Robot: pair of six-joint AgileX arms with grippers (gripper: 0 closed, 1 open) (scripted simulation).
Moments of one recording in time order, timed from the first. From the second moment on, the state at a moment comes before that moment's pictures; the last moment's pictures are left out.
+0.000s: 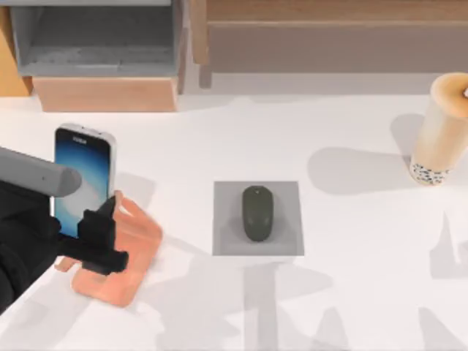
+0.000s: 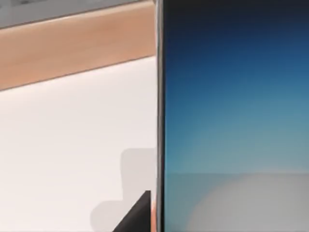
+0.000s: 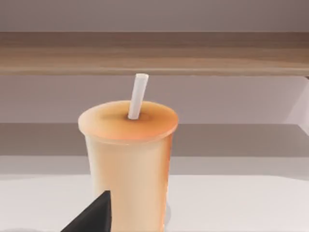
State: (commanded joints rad) left arm -0.50 0.71 0.35 -0.10 -0.15 -0.05; right arm 0.00 0.00 0.00 0.00 0.00 0.00
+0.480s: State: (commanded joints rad) left arm -0.50 0.71 0.35 -0.10 -0.15 -0.05; right arm 0.00 0.00 0.00 0.00 0.00 0.00
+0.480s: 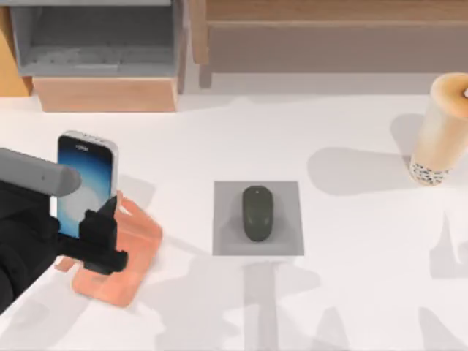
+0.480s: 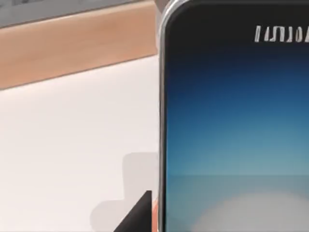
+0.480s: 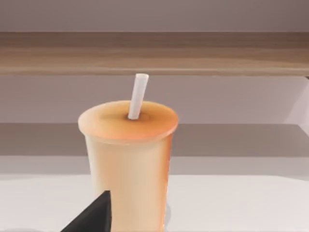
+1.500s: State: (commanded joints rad) left arm -0.58 0.58 0.33 -0.22 -0.22 -0.09; right arm 0.00 0.00 0.00 0.00 0.00 0.00
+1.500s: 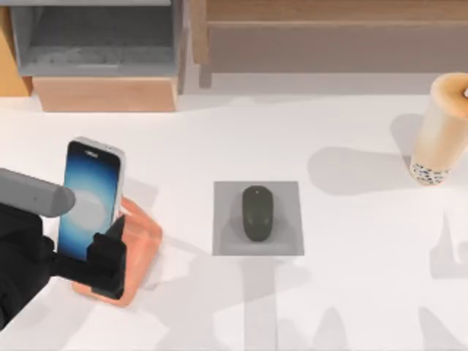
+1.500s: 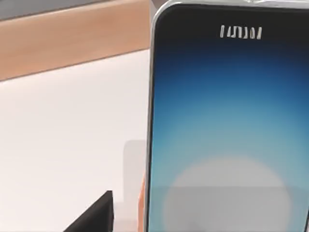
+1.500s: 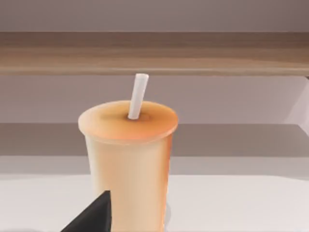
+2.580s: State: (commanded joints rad) left arm -0.29 0.25 0.15 -0.12 -0.12 -0.05; right arm 0.00 0.00 0.00 0.00 0.00 0.00
